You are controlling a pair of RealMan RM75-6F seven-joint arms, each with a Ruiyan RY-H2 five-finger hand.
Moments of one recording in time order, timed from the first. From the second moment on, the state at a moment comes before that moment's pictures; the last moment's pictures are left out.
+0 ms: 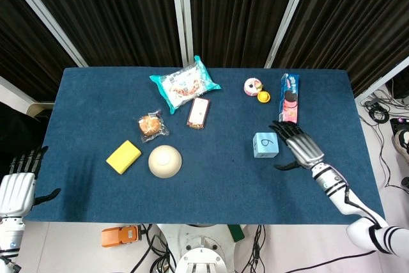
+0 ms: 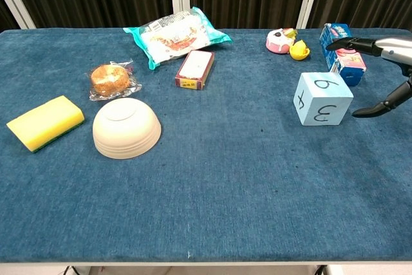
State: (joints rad) left arm -0.03 -1.24 -0.03 -1.49 1.49 1.52 0.00; right arm 0.61 -1.33 -0.01 -1.35 -1.46 1.02 0.15
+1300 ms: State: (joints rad) left arm -0.01 -1.25 -0.03 -1.43 1.46 1.50 -0.04; right arm 0.88 -1.41 0.05 -1.59 -0.71 0.95 -0.69
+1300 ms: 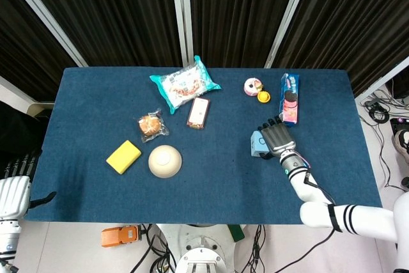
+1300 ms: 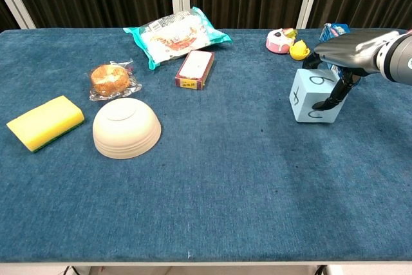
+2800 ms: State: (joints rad) left arm -0.03 -1.25 -0.03 -1.46 1.46 1.49 -0.01; right arm 0.58 -1.93 -0.01 -0.56 -1.59 1.22 1.05
